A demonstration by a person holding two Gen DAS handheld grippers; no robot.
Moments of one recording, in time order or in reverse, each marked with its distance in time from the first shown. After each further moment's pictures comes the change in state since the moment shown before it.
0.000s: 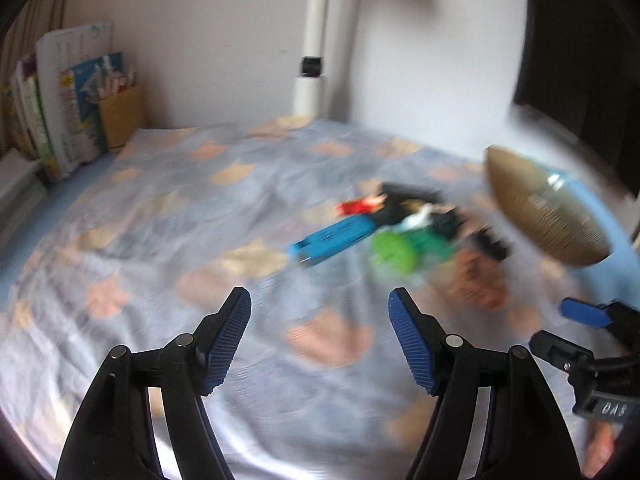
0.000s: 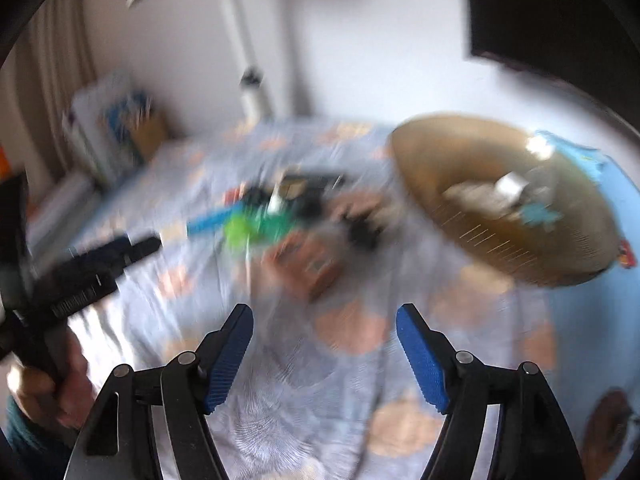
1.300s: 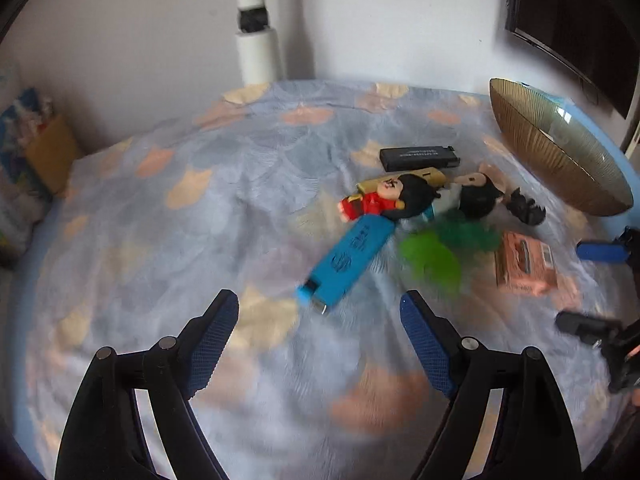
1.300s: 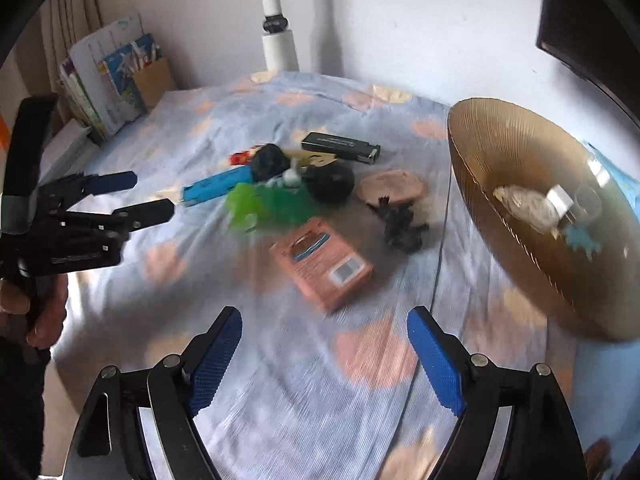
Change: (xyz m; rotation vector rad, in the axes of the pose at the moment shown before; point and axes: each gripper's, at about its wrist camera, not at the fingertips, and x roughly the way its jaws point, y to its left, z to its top) left arm 0.081 0.004 0.055 0.238 0.238 -0.122; right arm 0.044 0.006 0.036 -0.086 0.168 0.016
